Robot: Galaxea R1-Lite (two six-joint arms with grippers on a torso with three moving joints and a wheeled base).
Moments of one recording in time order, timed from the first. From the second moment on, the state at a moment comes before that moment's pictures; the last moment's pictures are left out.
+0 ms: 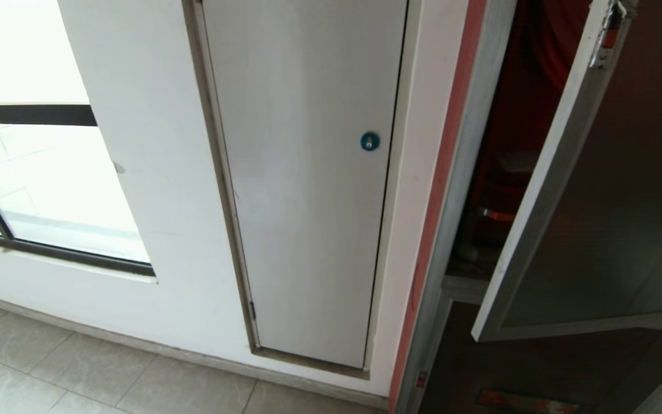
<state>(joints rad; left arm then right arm) 0.00 0.00 0.00 -0.02 -0.01 0.01 0.01 0.00 0.00 0.01 0.03 -0.06</state>
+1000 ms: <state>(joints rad) 0.00 0.00 0.00 -0.02 -0.01 0.01 0.01 0.00 0.00 0.01 0.03 -0.06</state>
